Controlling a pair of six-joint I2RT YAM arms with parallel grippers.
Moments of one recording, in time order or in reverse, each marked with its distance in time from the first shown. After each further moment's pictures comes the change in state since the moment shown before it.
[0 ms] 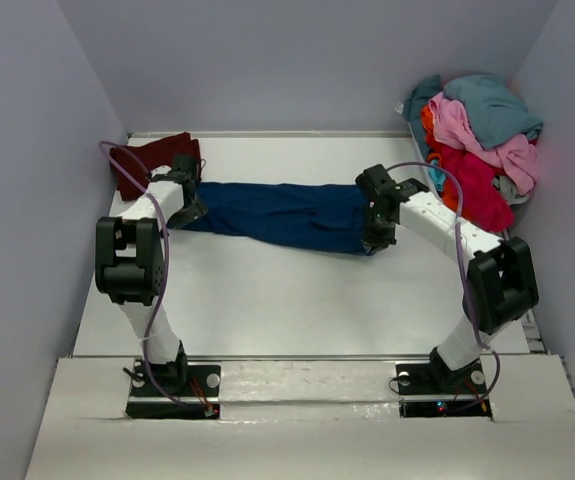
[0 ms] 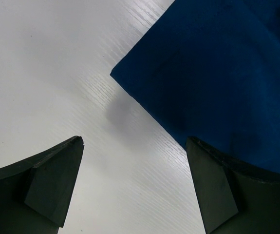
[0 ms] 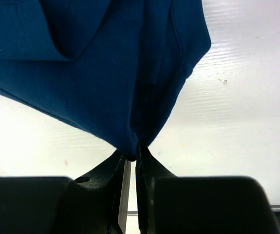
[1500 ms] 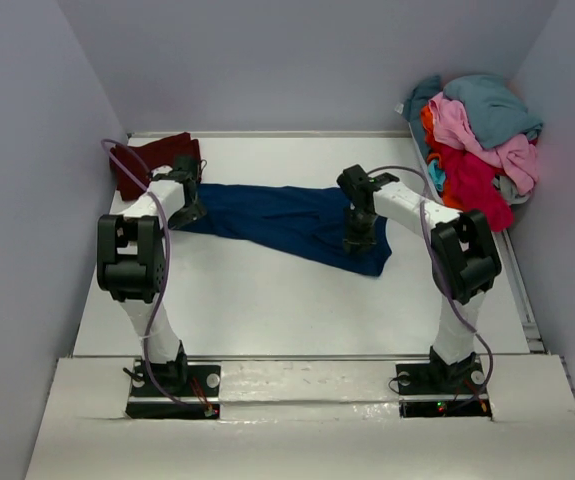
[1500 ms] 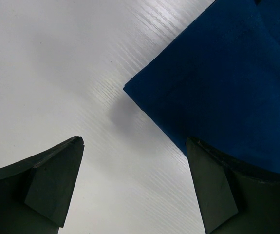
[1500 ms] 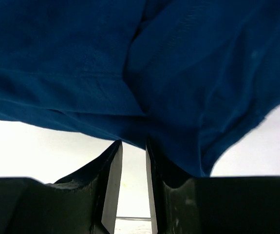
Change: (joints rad) left arm 0.000 0.015 0.013 -0.011 -0.034 0.034; right arm 0.013 0.252 0.142 0.001 -0.110 0.004
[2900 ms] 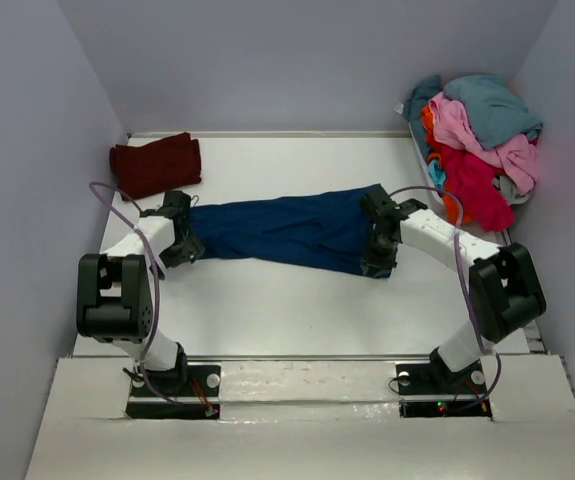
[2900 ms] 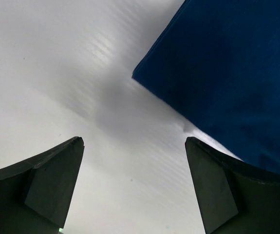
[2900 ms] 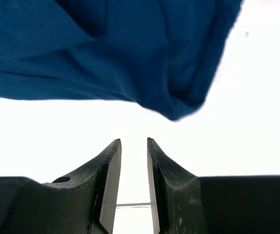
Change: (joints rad) left arm 0.021 -0.281 -0.385 -0.016 0.127 -0.034; right arm 0.002 -0.301 -0.343 0.065 0.048 0.108
